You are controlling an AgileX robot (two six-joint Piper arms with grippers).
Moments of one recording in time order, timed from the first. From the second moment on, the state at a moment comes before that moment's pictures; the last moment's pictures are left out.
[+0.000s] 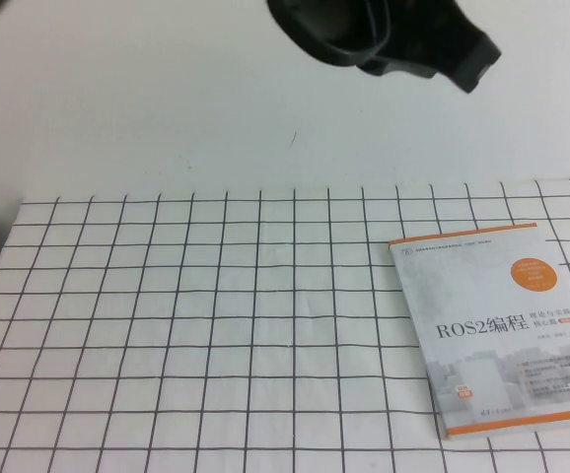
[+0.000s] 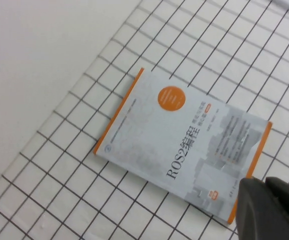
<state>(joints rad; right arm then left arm) 0.03 0.86 -0.91 0.88 0.61 -1.14 -0.81 1.70 -2.23 -0.12 1.30 0.15</state>
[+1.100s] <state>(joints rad) 0.03 0.32 -0.47 0.43 0.88 -0.67 -1.05 0.78 -0.92 0.30 0.90 -0.25</state>
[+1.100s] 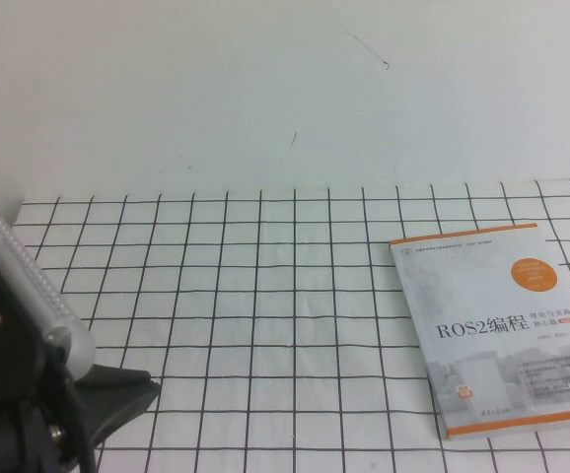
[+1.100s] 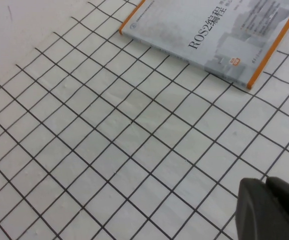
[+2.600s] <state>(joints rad) 0.03 0.32 -0.47 0.43 0.94 -0.67 -0.13 -0.01 0.02 0.36 0.34 -0.34</state>
